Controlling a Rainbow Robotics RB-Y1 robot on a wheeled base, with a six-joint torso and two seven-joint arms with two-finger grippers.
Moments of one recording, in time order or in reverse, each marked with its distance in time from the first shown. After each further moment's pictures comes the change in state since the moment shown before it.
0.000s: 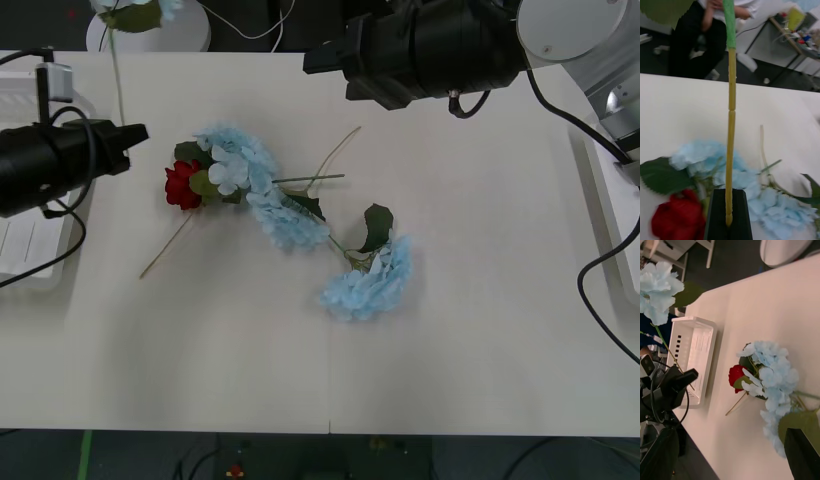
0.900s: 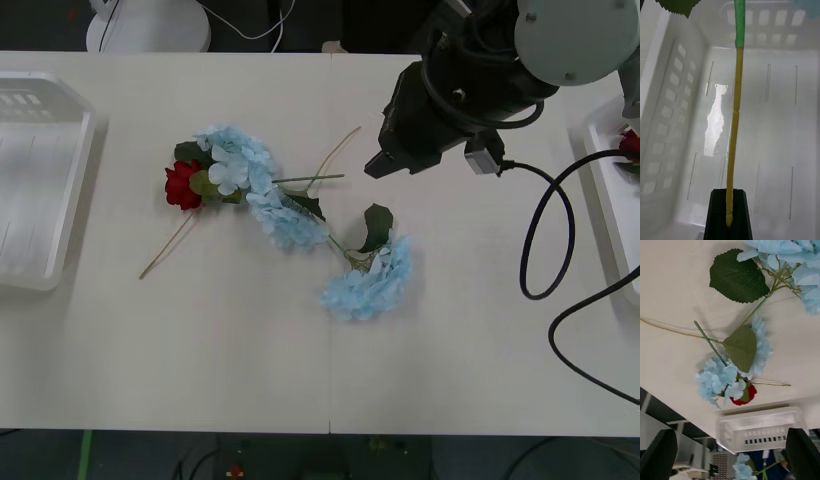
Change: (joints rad) right arm 0.001 -0.051 0.015 -0.278 0.310 0.492 -2.296; left arm 0.157 0.127 0.372 0.079 -0.798 0.113 0.282
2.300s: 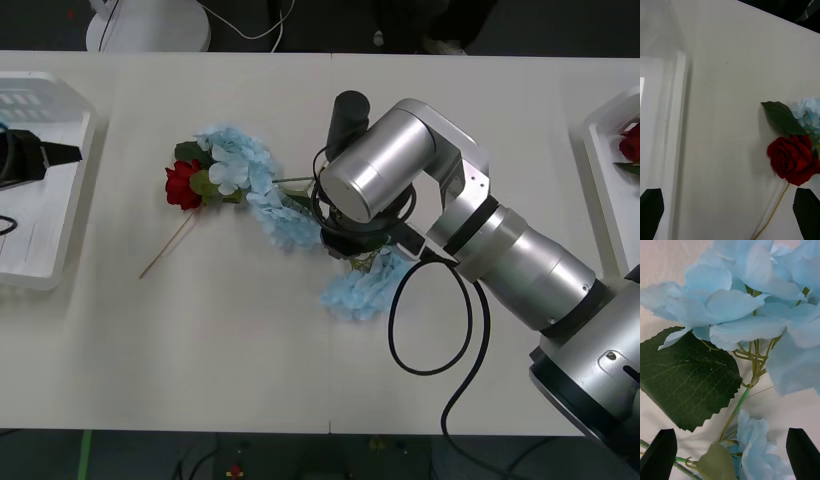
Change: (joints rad) right arm 0.091 0.445 0.179 0.443 0.613 -0.014 -0.121; left arm -0.205 -0.039 -0.201 -0.040 0.289 0.202 0.204
